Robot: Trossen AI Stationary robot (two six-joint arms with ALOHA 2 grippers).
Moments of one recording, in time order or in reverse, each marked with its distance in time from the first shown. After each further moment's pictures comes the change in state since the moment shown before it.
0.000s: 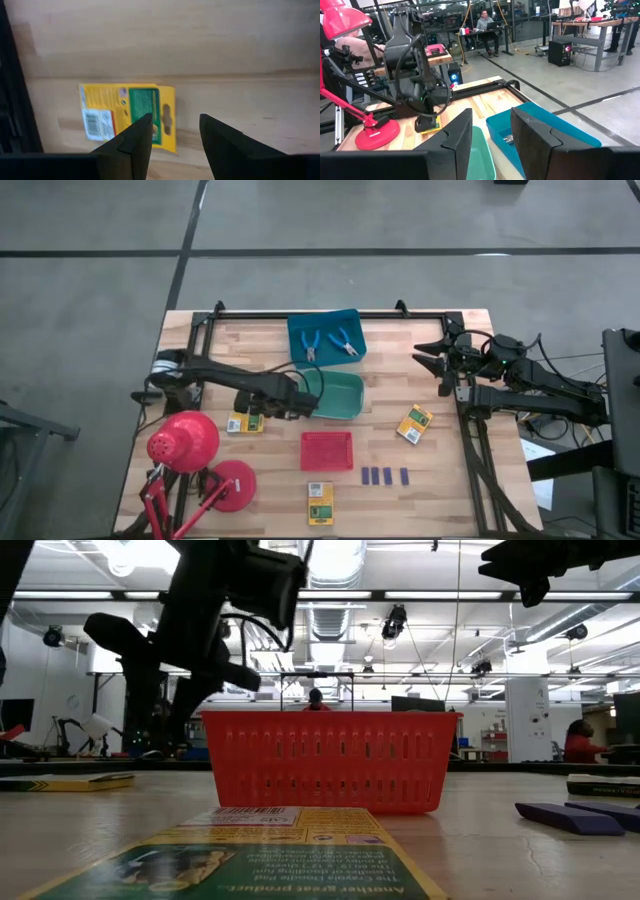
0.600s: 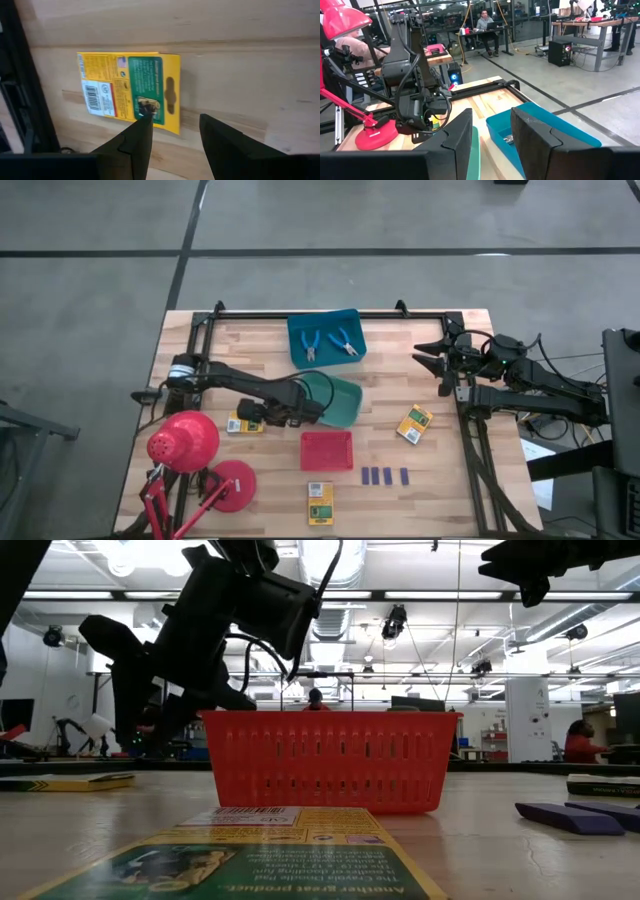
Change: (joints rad) left arm -0.023 0.126 0.057 -0.061 0.119 -0.017; right arm 0.000 0.000 0.000 0.000 0.000 0.000
